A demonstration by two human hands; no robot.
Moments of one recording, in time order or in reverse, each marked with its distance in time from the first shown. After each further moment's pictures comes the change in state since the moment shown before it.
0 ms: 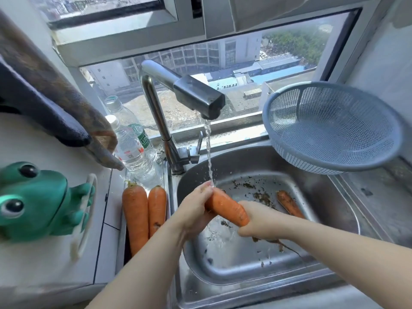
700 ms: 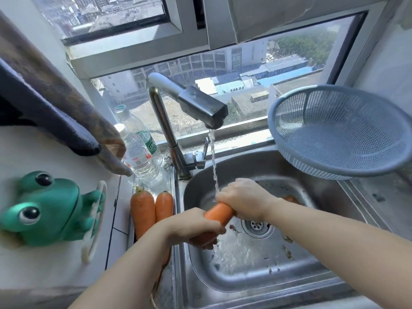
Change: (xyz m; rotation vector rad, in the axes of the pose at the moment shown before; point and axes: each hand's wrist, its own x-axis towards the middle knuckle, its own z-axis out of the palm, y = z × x) left_hand -0.019 0.026 -0.025 0.867 -0.170 -0.332; right_hand 0.056 -0.014 -0.019 -0.943 0.369 -0.669
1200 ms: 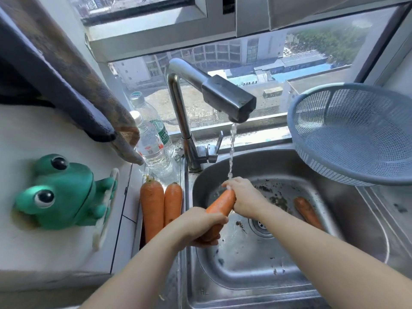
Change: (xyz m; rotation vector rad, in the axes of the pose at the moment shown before) left_hand -0.006 -0.014 0.008 -0.220 0.268 -0.109; right_hand 0.026 -0.011 0.039 0.590 -0.146 0.636
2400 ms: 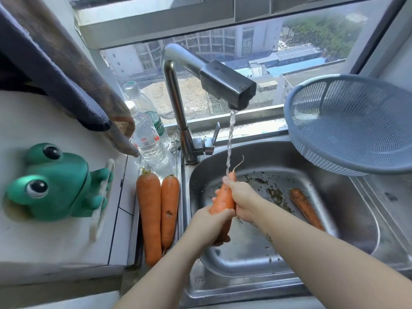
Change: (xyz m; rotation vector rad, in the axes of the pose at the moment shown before) left_hand -0.009 -0.011 0.039 -0.148 0.129 0.122; right_hand -0.015 -0.032 0.010 1.425 0.017 0.597
